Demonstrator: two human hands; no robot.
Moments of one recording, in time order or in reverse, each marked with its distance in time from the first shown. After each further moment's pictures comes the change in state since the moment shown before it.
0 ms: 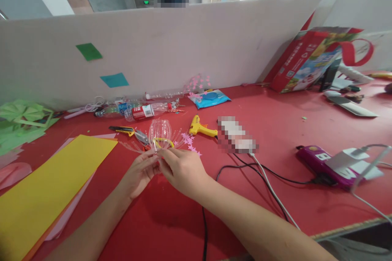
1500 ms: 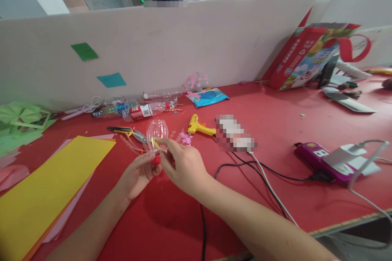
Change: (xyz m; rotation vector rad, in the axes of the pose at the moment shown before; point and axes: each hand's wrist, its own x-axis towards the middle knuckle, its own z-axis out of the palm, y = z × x) left_hand -0.003 0.001 0.002 -0.089 0.004 -0.051; right_hand 0.006 -0.005 -0.009 0.123 0.021 0.238
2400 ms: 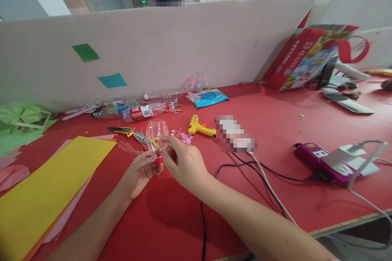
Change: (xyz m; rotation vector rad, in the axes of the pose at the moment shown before) left_hand 0.000 0.000 0.001 0.117 -0.007 0.064; right_hand 0.003 0.002 0.000 0.038 0.000 0.069
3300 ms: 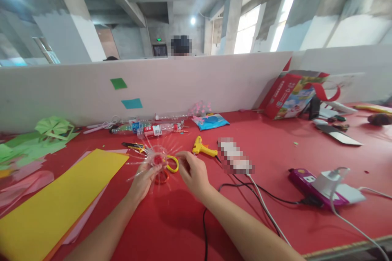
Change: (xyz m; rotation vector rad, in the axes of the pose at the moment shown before) left_hand 0.021 -0.004 -0.028 0.060 0.115 0.336; right_hand 0.003 0.024 0.009 0.030 0.213 -0.163
